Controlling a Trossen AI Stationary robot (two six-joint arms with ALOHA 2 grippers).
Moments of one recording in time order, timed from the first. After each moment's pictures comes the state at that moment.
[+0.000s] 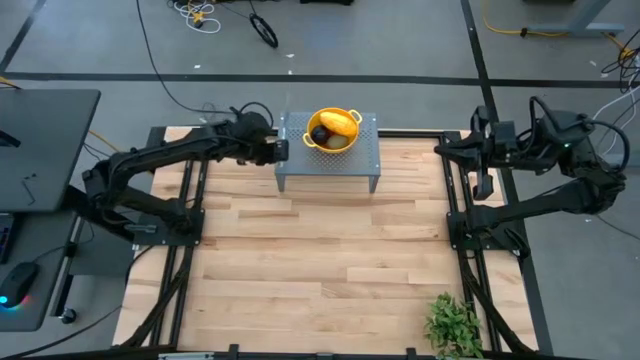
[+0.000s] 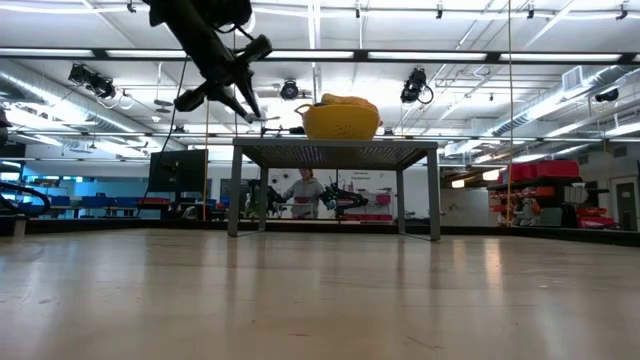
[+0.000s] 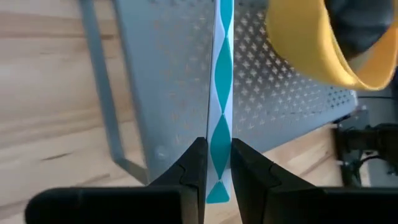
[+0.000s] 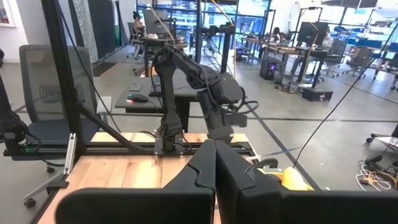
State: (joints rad) left arm 0.47 1.31 1.10 -0.61 -0.01 -0.99; right arm 0.00 0.80 1.42 -0.70 0.10 -0.07
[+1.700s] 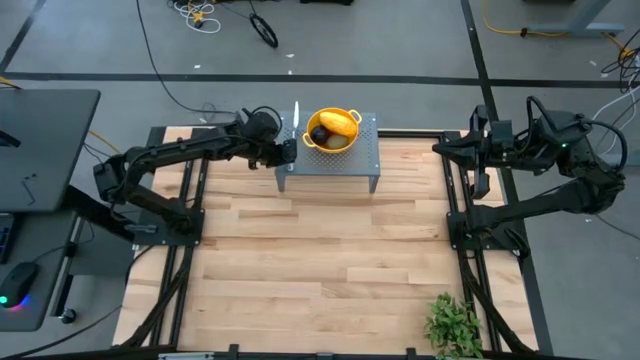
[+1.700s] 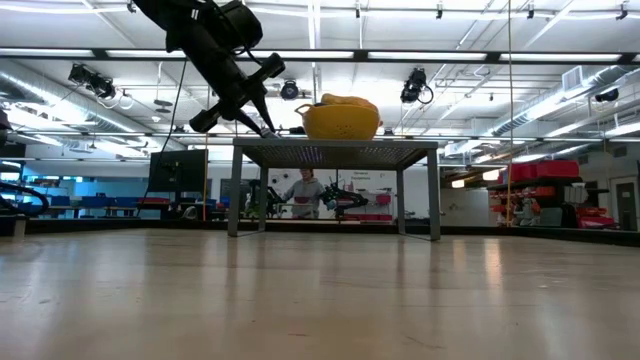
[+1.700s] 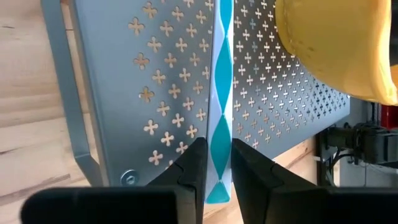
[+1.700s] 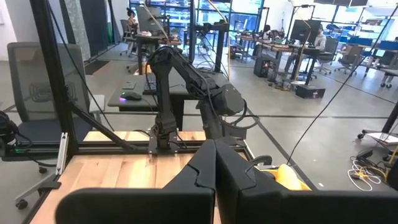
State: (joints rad) left arm 0.51 1.40 1.06 -0.46 0.13 -1.06; right arm 0.00 0.81 1.42 -0.70 0.13 -0.07
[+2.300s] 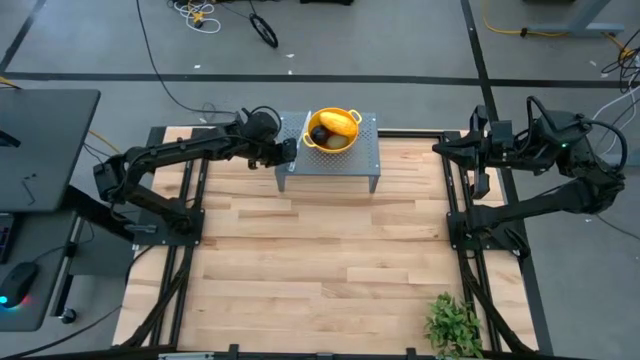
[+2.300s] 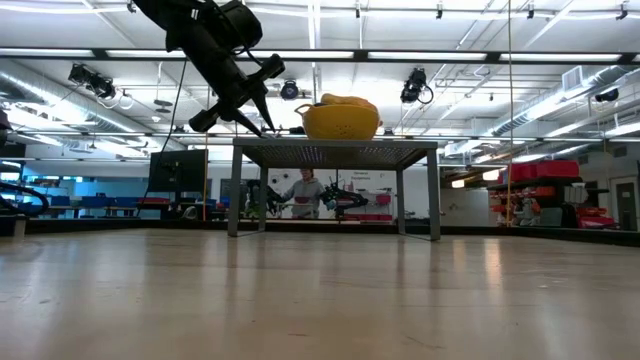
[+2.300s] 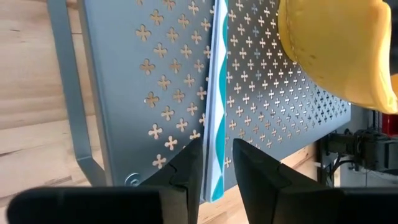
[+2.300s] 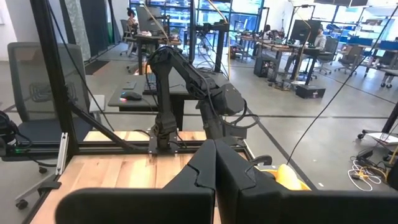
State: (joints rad) left arm 0.51 1.40 1.06 -0.46 0.11 -1.08; right arm 0.00 0.81 1.42 -0.70 0.13 -0.07
